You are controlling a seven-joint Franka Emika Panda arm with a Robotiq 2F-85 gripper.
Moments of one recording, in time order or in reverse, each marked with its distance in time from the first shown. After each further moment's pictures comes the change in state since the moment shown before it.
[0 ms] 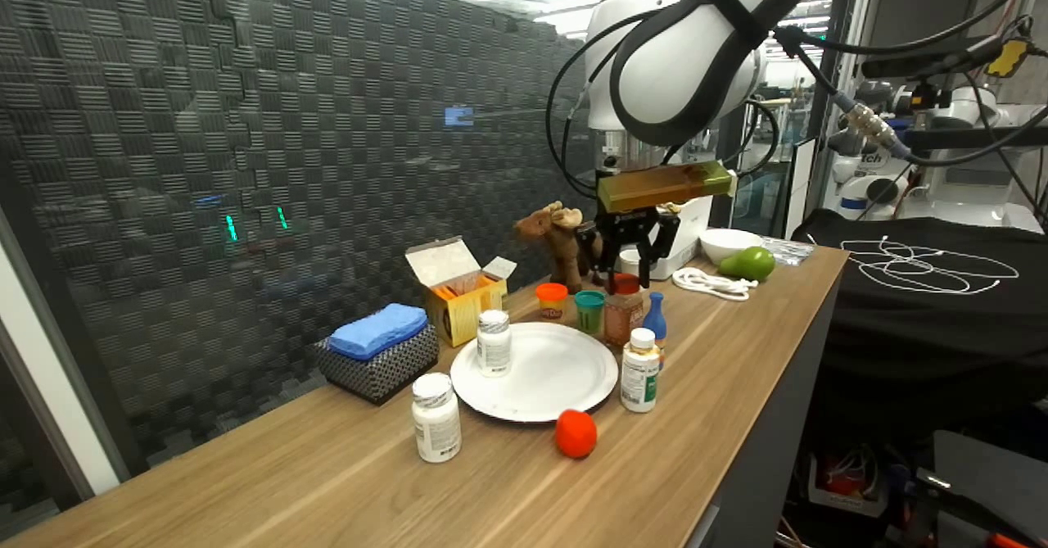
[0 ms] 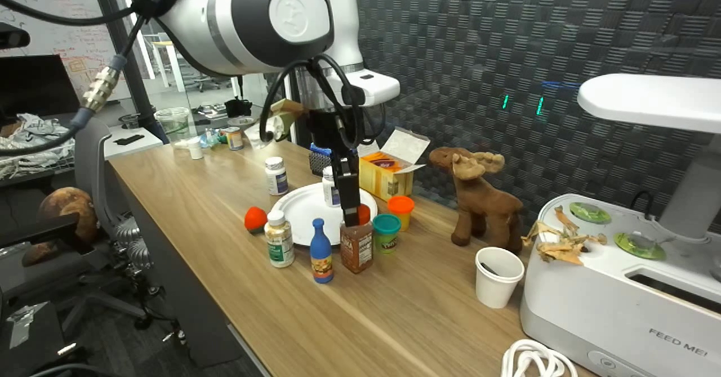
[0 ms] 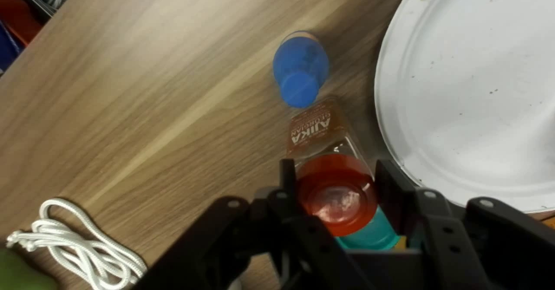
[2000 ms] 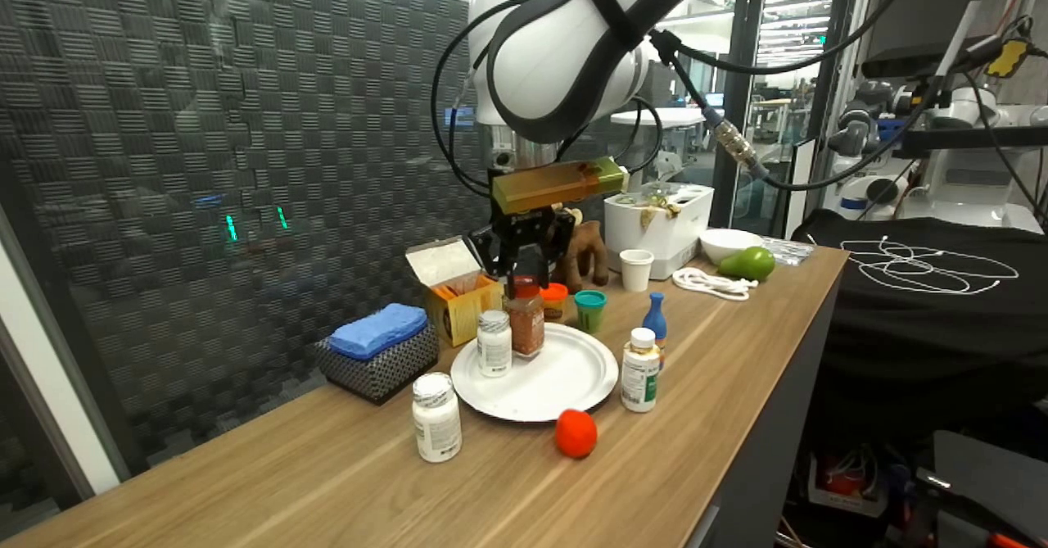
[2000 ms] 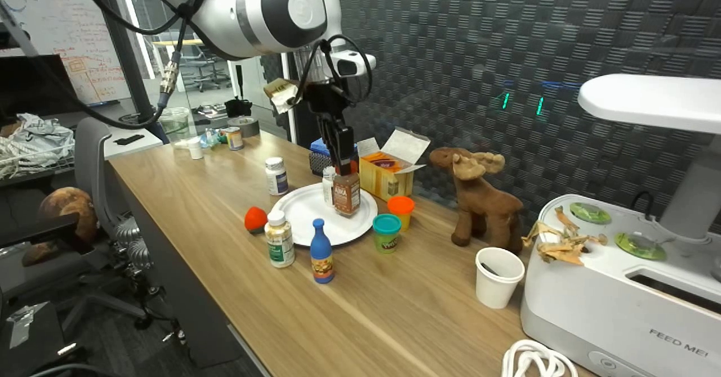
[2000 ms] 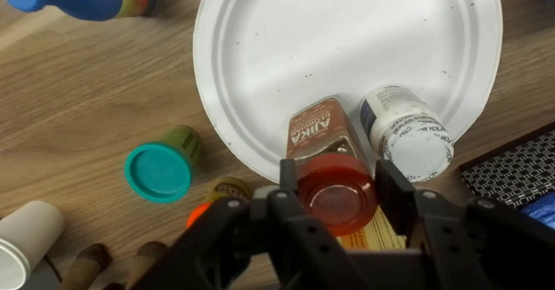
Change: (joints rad) arm 0.086 0.194 0.092 0.315 0.006 -0.081 -0.094
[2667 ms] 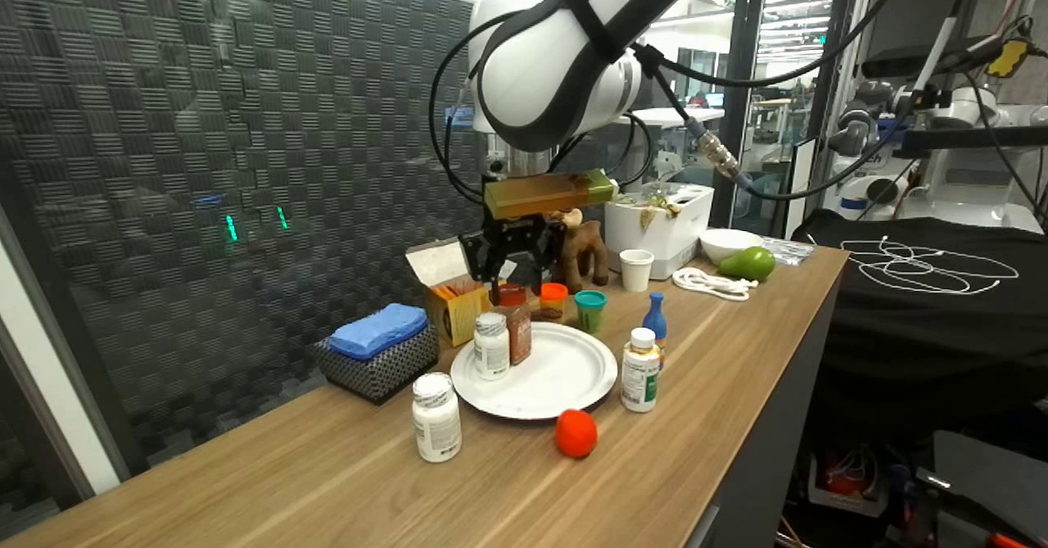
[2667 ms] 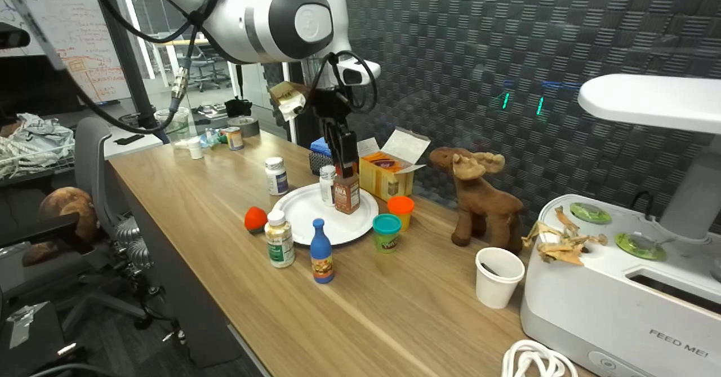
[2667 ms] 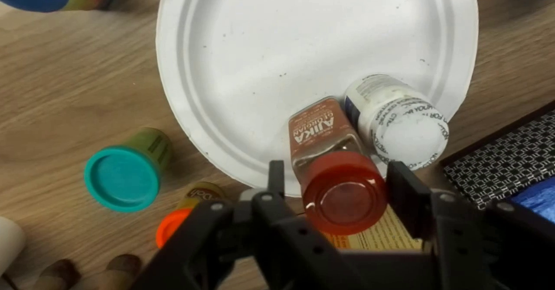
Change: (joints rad) arm -0.001 0.042 -0.004 0.031 0.073 0.031 -0.038
